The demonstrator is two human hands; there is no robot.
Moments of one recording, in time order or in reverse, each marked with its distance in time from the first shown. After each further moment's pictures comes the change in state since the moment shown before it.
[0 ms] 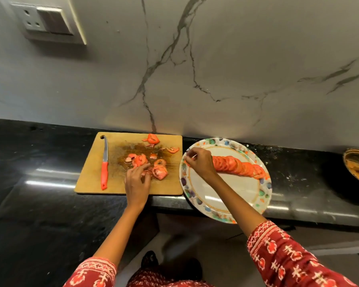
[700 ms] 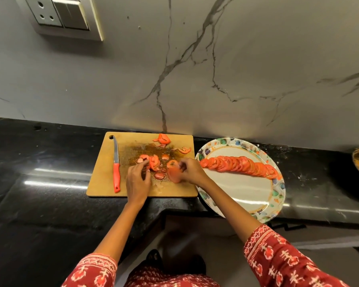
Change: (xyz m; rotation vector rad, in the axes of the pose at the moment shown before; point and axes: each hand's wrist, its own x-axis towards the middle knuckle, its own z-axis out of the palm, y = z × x) left_hand 0.031 -0.034 -0.021 -0.027 -0.063 -0.002; right_hand -0.006 -0.039 0.053 -0.038 -0.406 0.169
